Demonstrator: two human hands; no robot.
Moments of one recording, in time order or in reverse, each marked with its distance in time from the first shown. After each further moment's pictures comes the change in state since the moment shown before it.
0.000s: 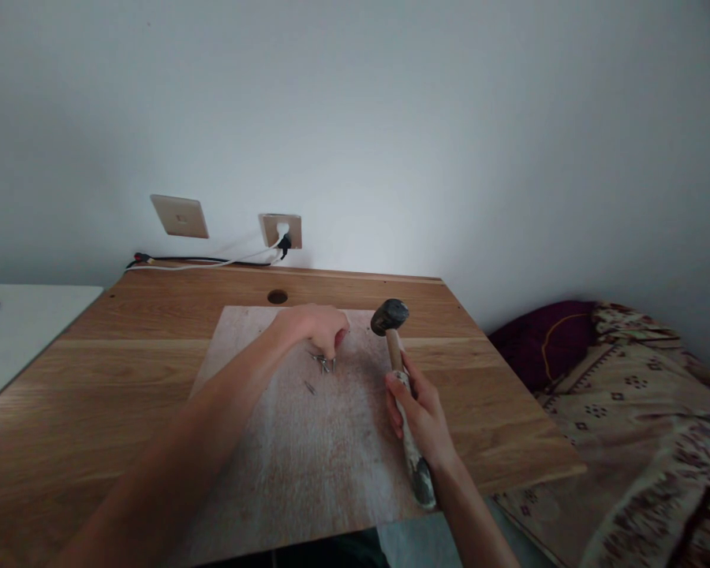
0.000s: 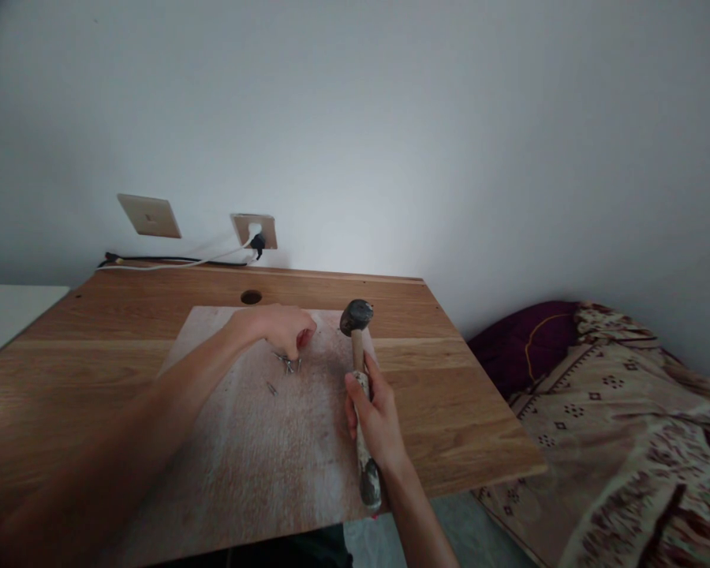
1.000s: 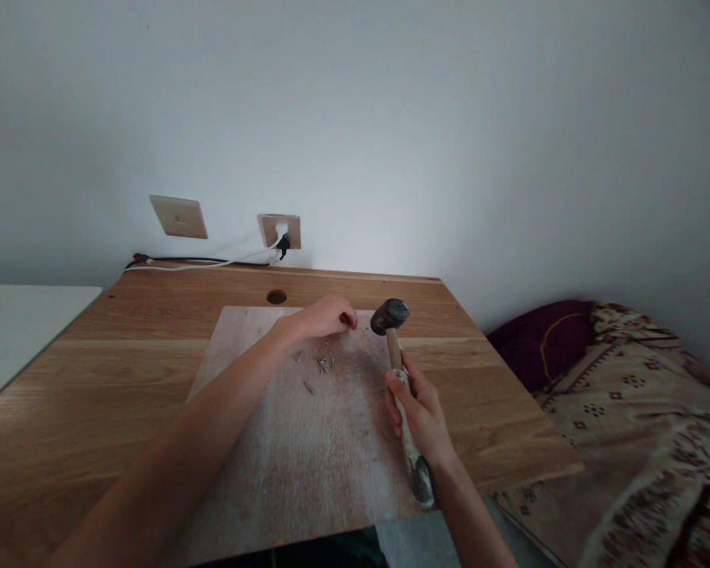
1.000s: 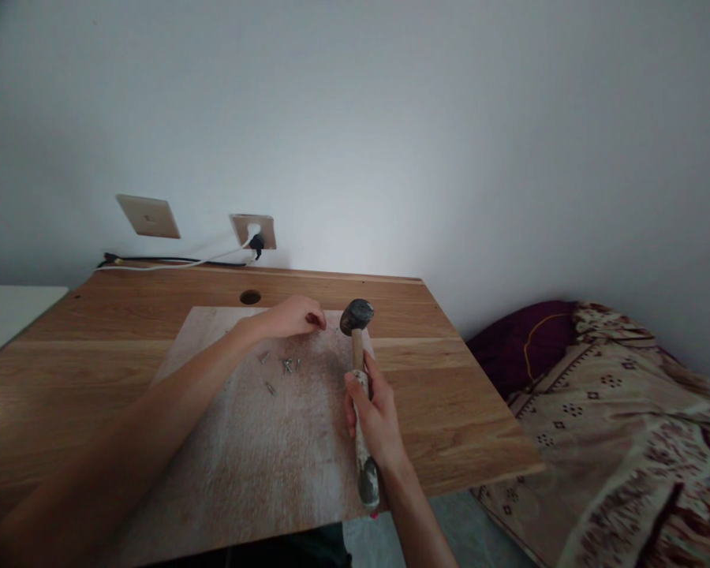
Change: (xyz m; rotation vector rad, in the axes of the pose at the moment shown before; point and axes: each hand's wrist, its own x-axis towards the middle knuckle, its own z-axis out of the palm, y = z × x) left_hand 0.038 -0.027 0.027 -0.273 0.378 0.269; right_hand 0.000 -0.006 0.000 0.015 0.000 0.020
